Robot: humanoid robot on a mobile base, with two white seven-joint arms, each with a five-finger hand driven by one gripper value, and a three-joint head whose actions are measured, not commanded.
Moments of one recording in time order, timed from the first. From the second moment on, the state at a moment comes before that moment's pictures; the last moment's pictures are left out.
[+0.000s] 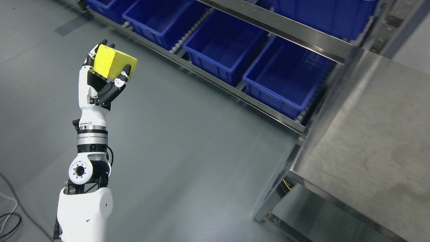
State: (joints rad) left arm -0.26 0.00 0.08 -1.61 0.24 -0.18 -0.04; right arm 0.00 0.00 -0.09 0.00 0.00 -0.10 0.02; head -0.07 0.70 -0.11
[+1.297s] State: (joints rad) left arm -0.18 0.00 0.11 -1.71 0.24 -0.26 -0.06; right arm 0.00 0.00 -0.09 0.00 0.01 -0.10 0.02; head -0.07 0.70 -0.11
